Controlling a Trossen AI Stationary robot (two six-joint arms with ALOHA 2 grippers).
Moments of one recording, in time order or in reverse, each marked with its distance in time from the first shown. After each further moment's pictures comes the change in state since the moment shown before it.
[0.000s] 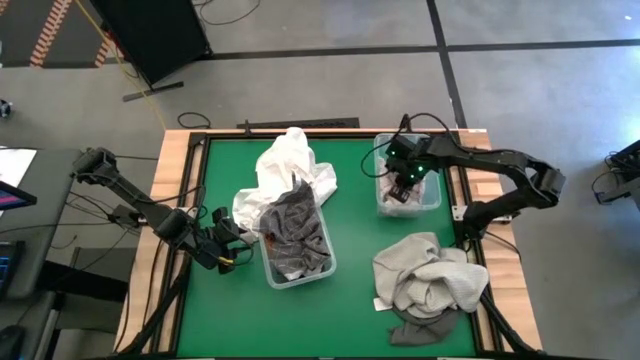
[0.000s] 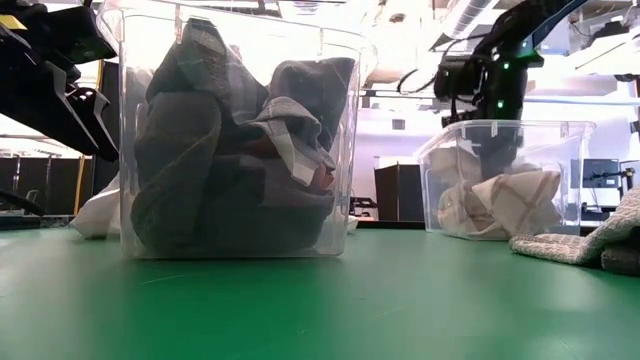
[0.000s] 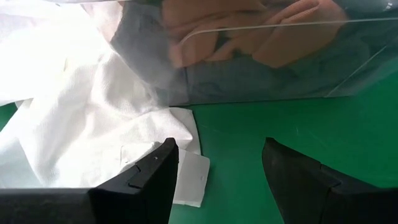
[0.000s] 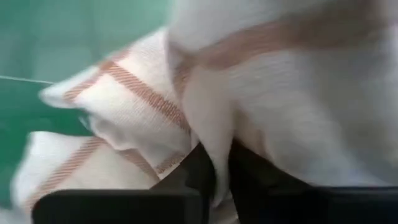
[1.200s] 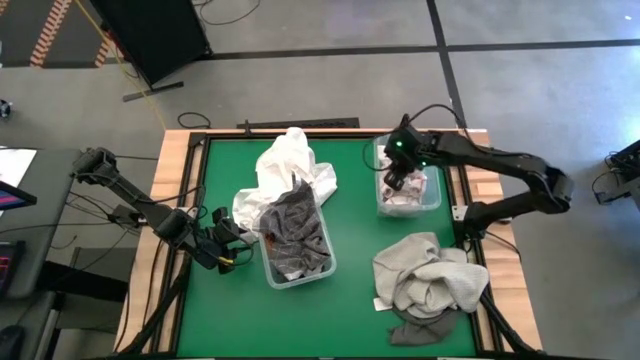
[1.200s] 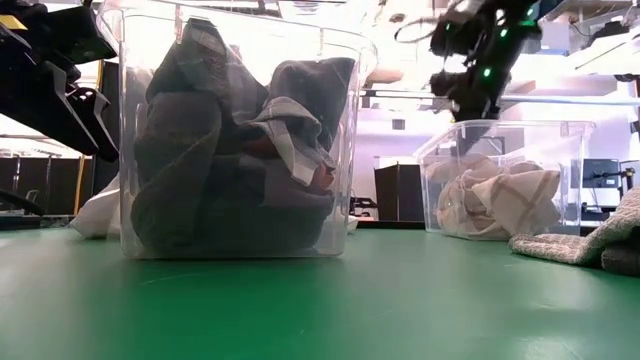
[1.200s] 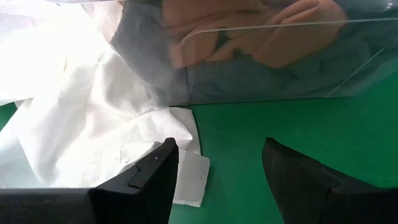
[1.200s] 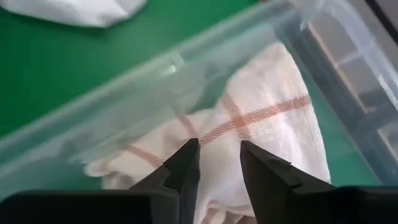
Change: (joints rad) left arm 0.000 0.000 0.000 0.000 0.000 -0.001; right arm 0.042 -0.081 0.115 0.053 0.140 0.026
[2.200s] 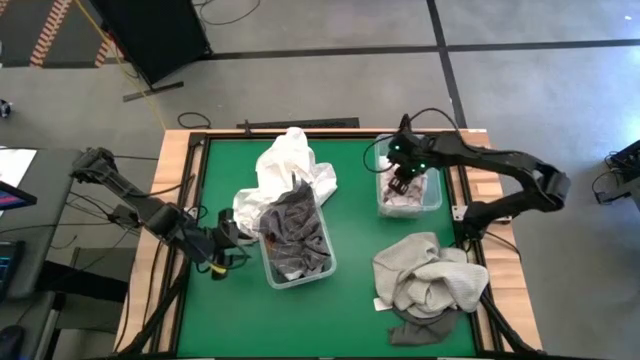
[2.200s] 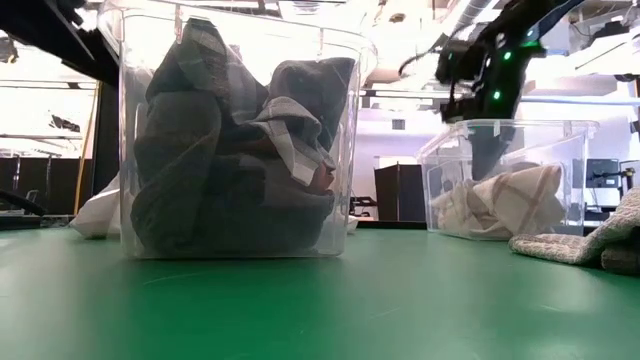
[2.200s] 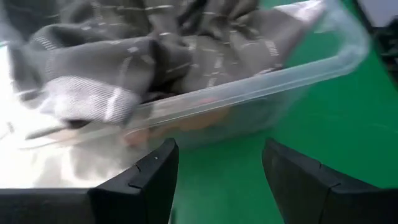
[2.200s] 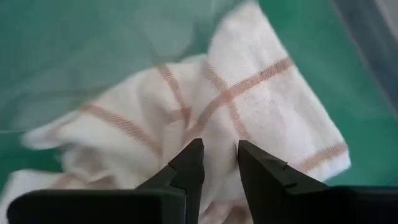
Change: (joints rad) left arm -0.001 -0.001 0.191 -0.006 0.117 0.235; right arm -0.047 0.022 -0.089 -0.020 -0.033 -0.008
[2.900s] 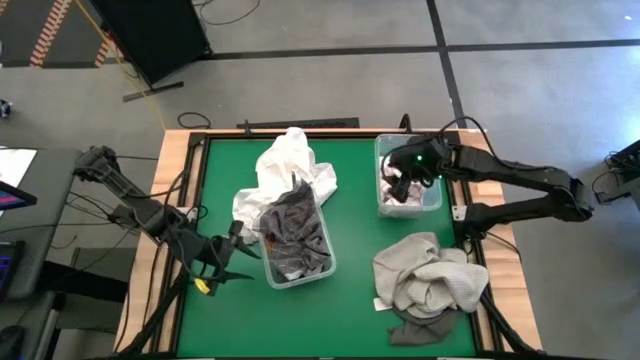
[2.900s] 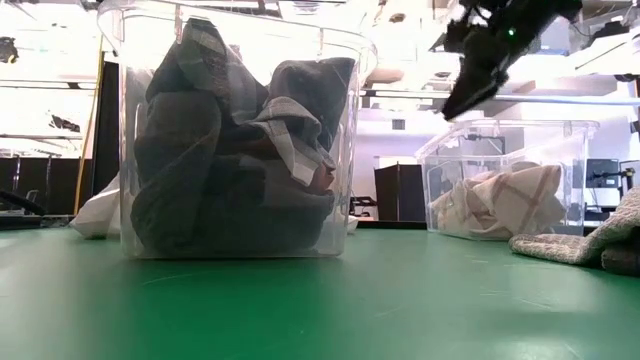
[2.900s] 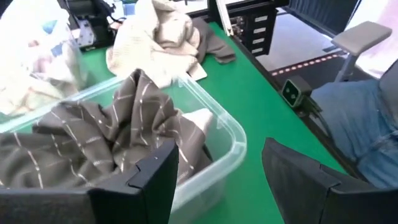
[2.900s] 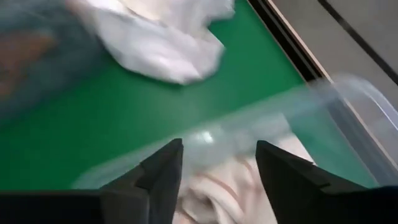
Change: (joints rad) left arm -0.047 0.038 0.045 0.319 0.100 0.325; right arm 0.229 -0.251 0.000 0.188 -0.036 0.016
